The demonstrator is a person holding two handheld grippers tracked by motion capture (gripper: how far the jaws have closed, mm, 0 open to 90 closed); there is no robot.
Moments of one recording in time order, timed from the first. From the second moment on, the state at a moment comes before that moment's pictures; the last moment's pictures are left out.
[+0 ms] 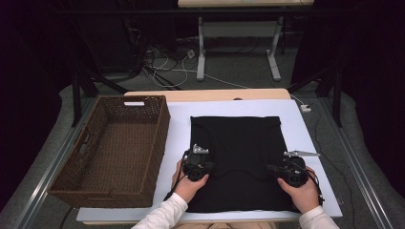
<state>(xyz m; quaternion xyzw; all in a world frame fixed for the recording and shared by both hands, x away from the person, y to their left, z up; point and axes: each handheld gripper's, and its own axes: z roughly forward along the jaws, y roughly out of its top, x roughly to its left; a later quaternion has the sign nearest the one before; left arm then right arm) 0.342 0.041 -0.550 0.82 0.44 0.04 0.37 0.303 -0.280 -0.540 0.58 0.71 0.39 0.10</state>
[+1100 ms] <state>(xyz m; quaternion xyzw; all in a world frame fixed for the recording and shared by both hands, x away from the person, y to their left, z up) 0.329 0.042 -0.534 0.81 0.44 0.04 0.39 0.294 -0.278 -0.524 0.56 0.72 0.40 0.09</state>
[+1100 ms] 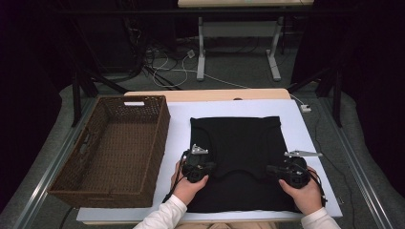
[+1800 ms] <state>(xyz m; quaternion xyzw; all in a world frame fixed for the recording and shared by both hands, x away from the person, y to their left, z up) 0.294 0.046 -0.520 0.82 0.42 0.03 0.40 0.256 -0.286 -0.512 0.54 0.73 0.41 0.10</state>
